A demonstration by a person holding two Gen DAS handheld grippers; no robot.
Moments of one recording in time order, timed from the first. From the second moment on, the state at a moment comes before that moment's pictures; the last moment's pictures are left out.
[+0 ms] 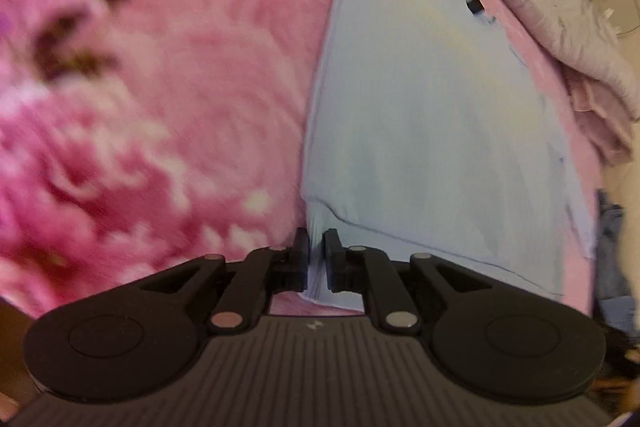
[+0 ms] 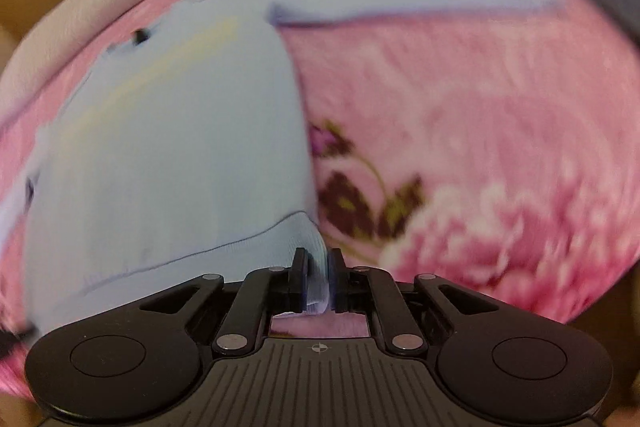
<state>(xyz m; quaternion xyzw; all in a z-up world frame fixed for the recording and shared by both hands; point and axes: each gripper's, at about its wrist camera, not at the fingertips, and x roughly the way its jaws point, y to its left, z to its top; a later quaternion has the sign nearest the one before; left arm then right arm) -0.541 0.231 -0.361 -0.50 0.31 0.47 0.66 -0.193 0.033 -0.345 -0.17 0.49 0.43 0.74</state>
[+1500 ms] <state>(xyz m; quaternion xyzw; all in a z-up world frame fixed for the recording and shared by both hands) -0.462 0.203 -0.081 -0.30 0.41 0.48 0.71 -0.340 0.093 -0.112 -0.25 0.41 0.47 0.74</state>
